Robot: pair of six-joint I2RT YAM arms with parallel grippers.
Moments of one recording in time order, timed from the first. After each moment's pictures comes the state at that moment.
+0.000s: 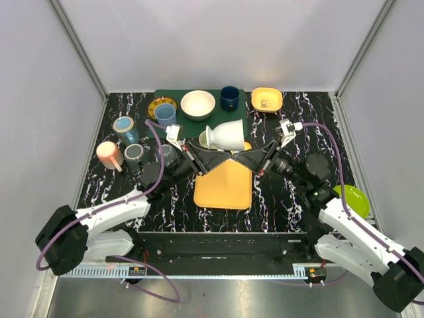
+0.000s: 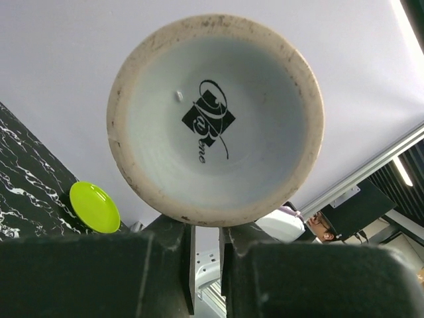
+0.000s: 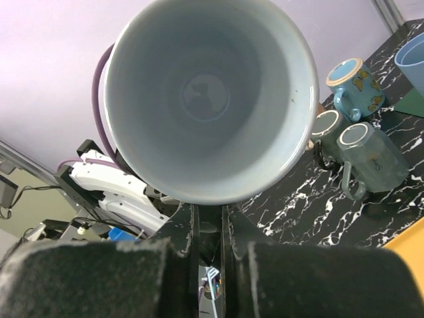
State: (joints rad) left arm -0.80 1.14 0.56 1.04 0.28 -1.18; right arm 0.59 0.87 0.62 0.55 -0.50 0.94
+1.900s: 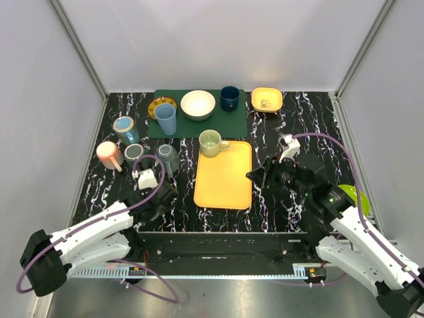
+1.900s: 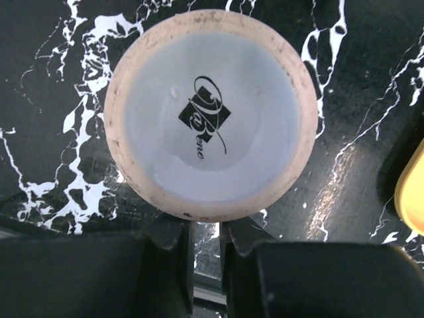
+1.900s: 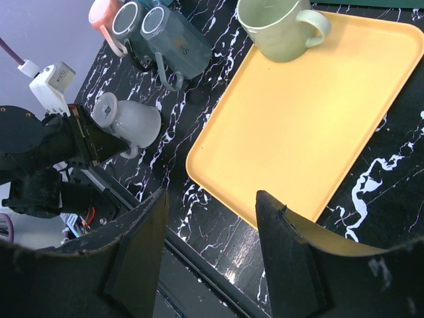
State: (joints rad) left arm -0.82 0.88 0.51 -0.90 -0.55 -1.10; right arm 0.60 0.73 0.72 -0.33 -0.19 0.51
